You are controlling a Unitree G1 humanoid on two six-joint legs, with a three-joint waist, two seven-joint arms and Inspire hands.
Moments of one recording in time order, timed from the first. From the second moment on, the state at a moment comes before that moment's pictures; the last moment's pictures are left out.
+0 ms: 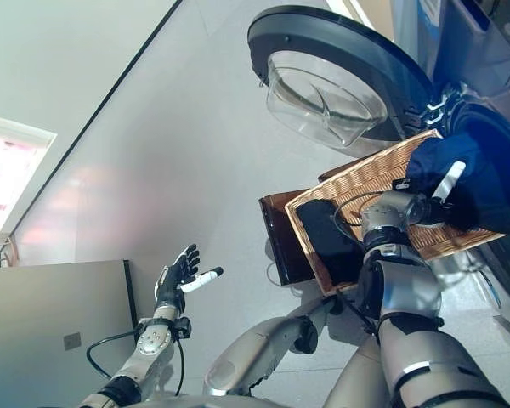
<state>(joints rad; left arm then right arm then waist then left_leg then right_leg) -0.07 0.19 -0.42 0.78 -0.38 -0.43 0.27 -0.99 -0.42 -0.27 1.22 1.32 -0.56 -0.56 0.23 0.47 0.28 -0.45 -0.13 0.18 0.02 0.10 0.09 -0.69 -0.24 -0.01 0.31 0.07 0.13</state>
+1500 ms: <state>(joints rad) 0.00 0.23 -0.29 0.72 -0.36 -0.46 0.27 -1.26 -0.89 0.30 1.39 0.16 -0.01 -0.74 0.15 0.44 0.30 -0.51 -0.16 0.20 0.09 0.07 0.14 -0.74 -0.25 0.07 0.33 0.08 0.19</state>
